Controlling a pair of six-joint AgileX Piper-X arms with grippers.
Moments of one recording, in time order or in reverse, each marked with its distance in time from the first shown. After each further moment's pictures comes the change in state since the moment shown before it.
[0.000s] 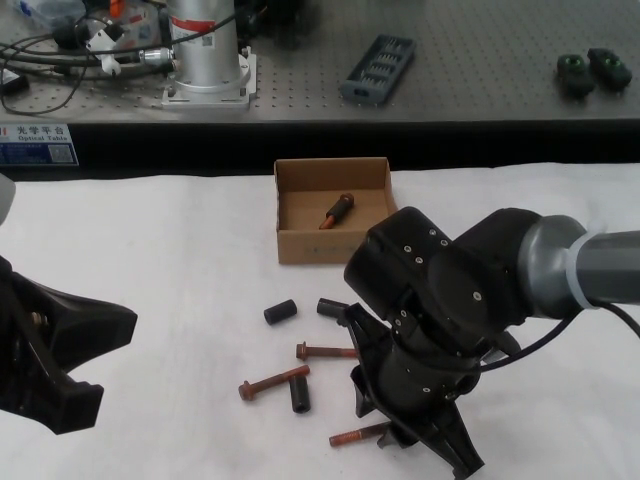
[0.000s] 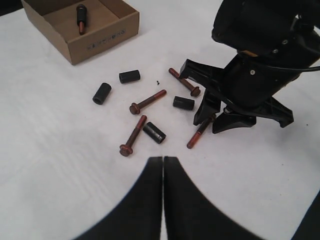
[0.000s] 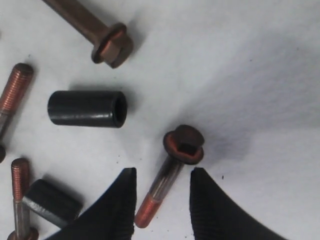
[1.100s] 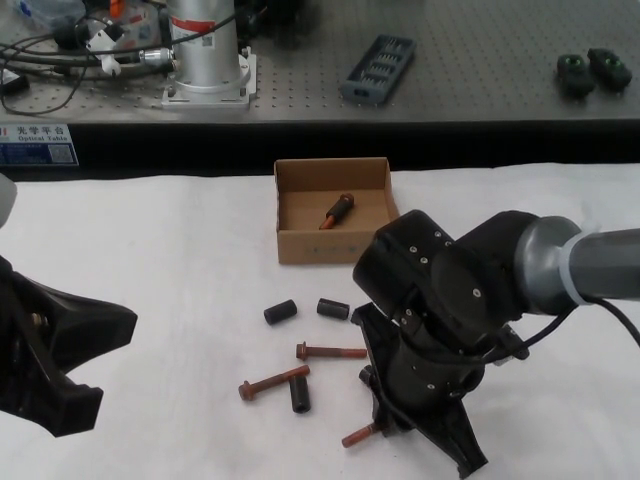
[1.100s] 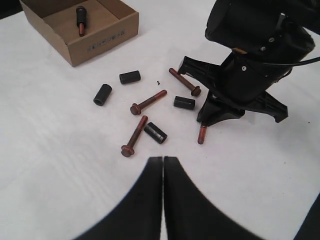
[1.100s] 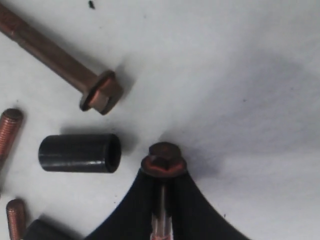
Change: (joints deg) left arm 0.0 0.0 0.0 0.0 0.0 1.0; right arm -2.5 2.2 -0.1 -1.2 0.5 -0.7
